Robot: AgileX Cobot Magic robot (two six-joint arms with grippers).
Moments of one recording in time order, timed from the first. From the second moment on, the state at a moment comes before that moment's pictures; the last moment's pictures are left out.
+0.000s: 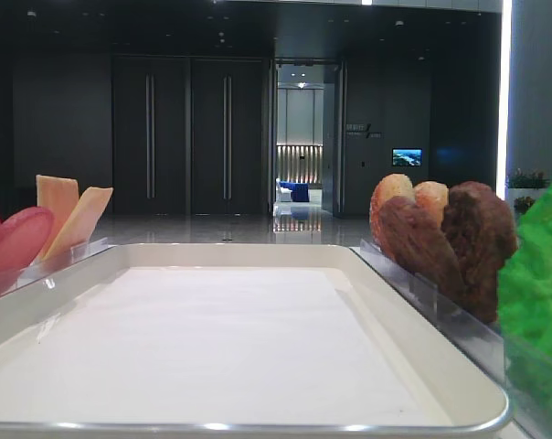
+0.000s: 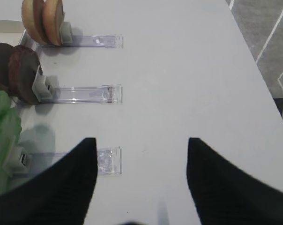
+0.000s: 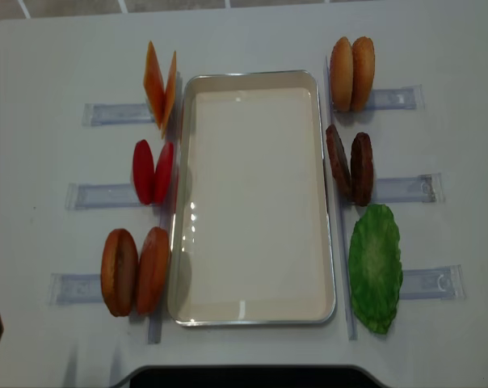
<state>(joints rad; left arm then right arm) 0.04 -0.02 -0.49 0.04 1.12 0.06 0.02 -0.01 -0.51 0.00 1.13 -0.03</state>
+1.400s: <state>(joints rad) 0.04 0.87 -0.79 0.05 1.24 -0.07 0.02 -0.01 -0.51 0.00 1.13 -0.03</state>
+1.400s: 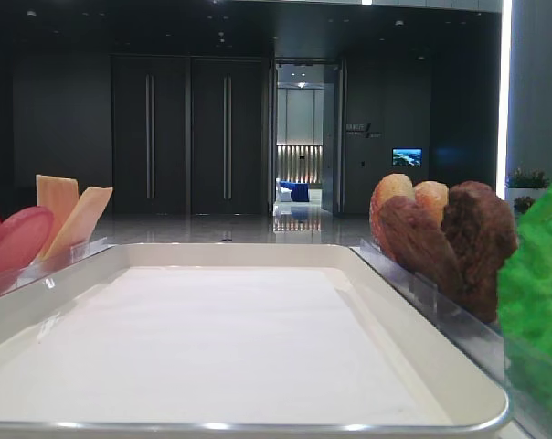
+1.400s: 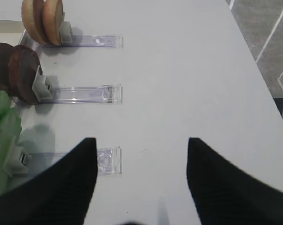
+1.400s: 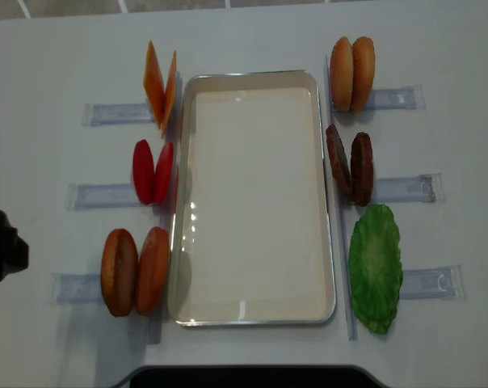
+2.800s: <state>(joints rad) 0.04 1.06 -0.79 -0.07 1.19 -0.08 0.02 -0.01 -0.51 0.00 1.13 -0.03</state>
